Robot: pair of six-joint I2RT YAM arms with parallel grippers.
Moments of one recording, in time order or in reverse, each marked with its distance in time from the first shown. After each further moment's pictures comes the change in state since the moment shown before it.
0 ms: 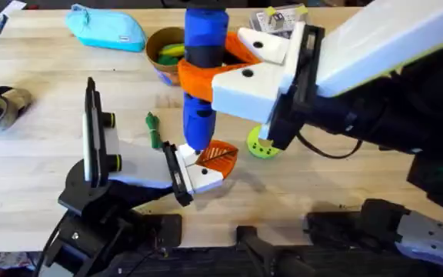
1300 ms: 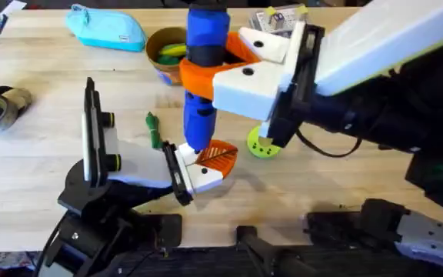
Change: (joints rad) left arm 0.000 0.001 0.000 0.001 -0.003 -0.001; right arm -0.014 0.001 0.000 0.007 0.007 -0.004
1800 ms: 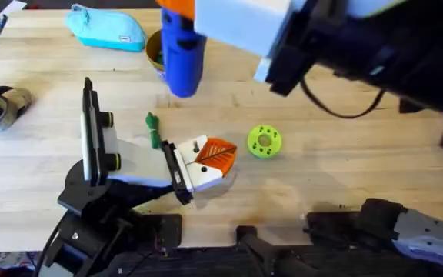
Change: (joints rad) left arm 0.001 -0.001 0.000 0.000 -0.019 -0.003; right arm -0.017 0.098 0.209 0.024 0.002 -0.129
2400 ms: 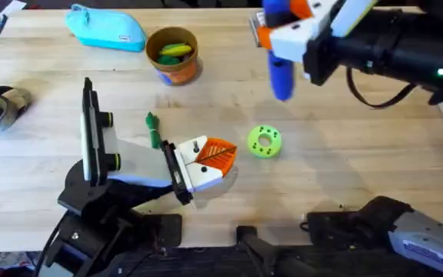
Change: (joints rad) left arm 0.000 0.000 0.000 0.000 0.000 0.000; right arm -0.338 0.008 0.021 -0.581 0.150 -0.283
